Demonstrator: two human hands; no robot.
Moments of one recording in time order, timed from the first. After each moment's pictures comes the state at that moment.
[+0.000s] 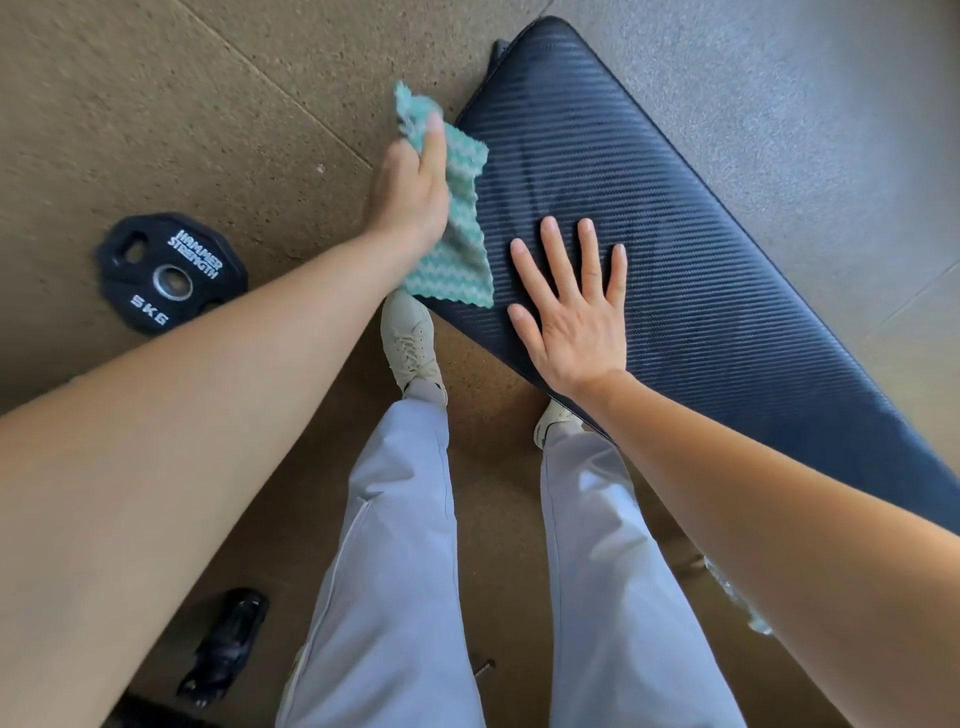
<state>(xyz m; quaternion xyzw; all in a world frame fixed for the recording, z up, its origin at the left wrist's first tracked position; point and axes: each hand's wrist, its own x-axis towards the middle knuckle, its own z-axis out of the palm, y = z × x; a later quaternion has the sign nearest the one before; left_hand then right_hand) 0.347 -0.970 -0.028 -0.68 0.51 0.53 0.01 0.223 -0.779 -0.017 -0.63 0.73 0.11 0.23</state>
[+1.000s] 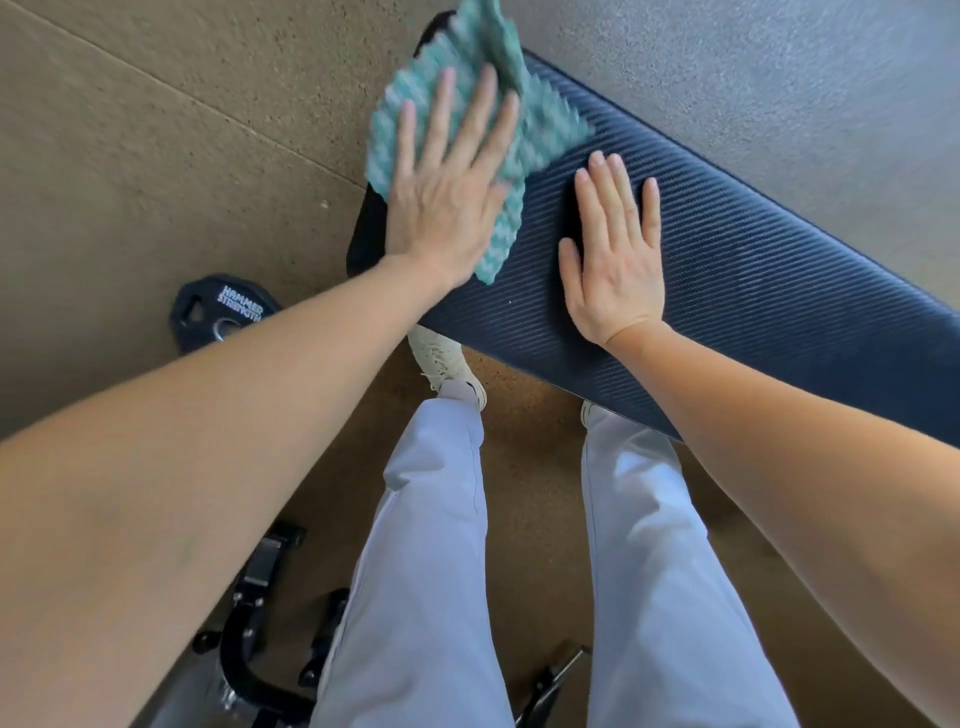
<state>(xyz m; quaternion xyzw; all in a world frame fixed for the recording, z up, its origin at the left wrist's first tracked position) 0.296 -0.939 -0.022 -0.31 0.93 0.12 0.15 0.165 -0.769 -0.035 -0.54 0.82 -0.09 0.17</state>
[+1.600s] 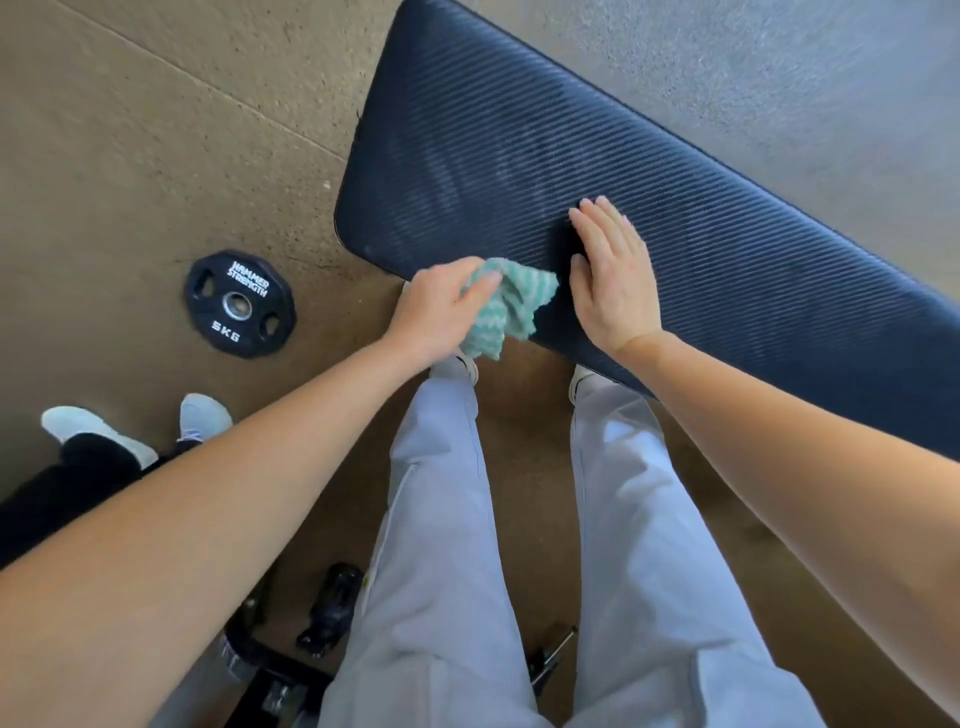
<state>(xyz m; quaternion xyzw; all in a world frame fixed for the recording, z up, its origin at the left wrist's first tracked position) 0.348 -0.834 0.054 -0.45 0.73 0.50 0.15 0.160 -0.701 0.007 -0.49 0.81 -0.15 0.30</state>
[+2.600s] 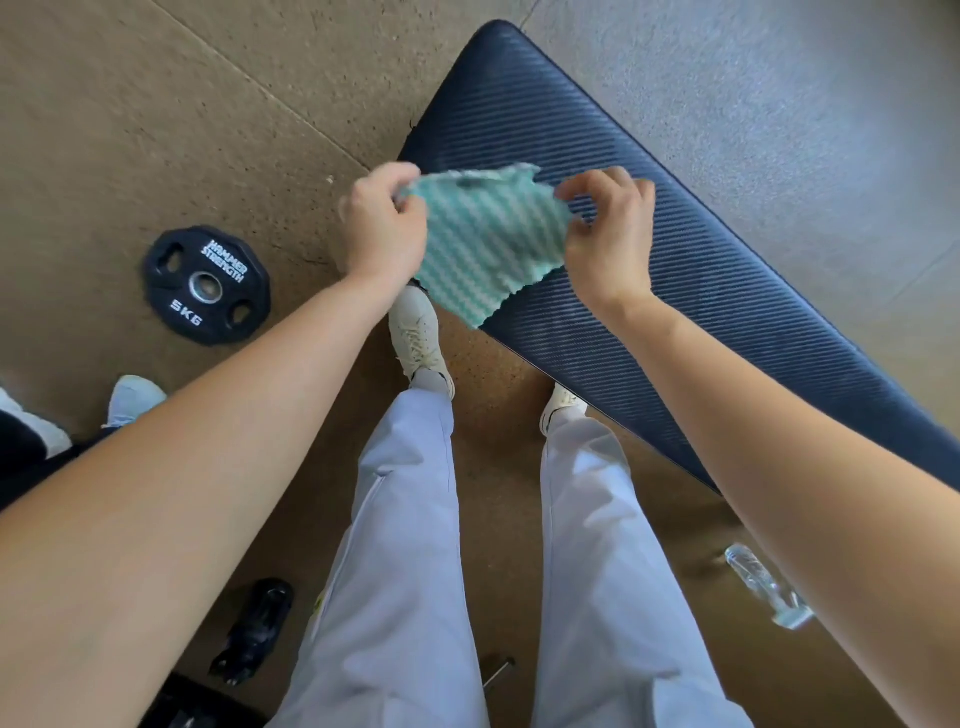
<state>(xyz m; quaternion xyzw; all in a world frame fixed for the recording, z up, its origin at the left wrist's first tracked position) 0.367 -0.924 0.032 -0.67 0.60 0.43 -0.01 0.175 -0.817 0.047 -0.38 0.85 -0.20 0.31</state>
